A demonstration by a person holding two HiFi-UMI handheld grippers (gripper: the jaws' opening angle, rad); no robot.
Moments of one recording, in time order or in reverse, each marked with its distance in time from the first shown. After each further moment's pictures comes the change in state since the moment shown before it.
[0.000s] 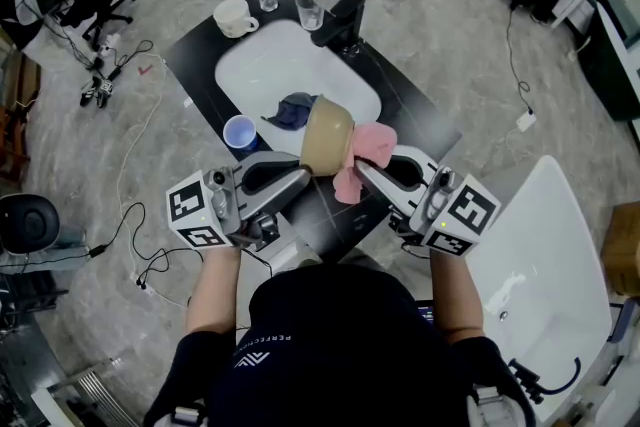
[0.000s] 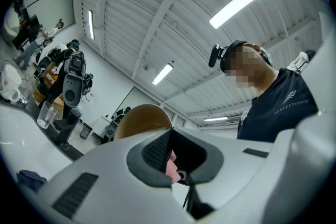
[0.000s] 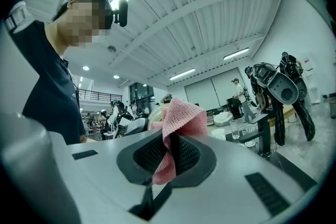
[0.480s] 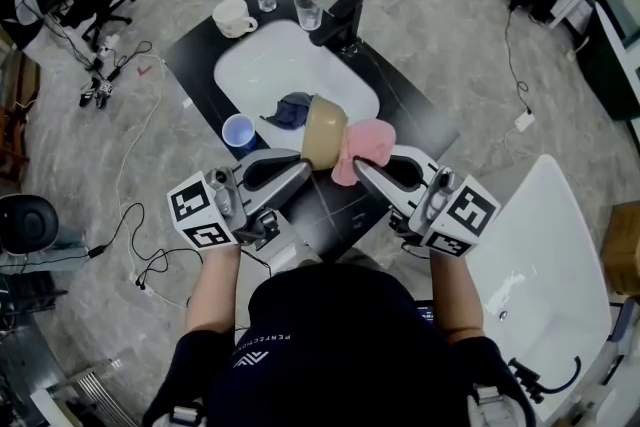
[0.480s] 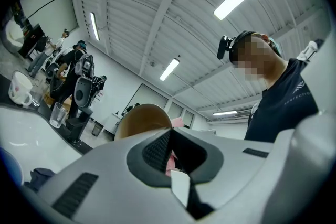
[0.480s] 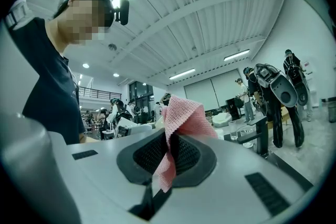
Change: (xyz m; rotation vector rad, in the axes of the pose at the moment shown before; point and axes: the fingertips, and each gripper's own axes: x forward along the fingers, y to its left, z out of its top) left arm -0.003 0.016 -0.015 0.013 0.062 0.106; right arm -0.003 0.002 -0.002 -0.022 0.008 -0.013
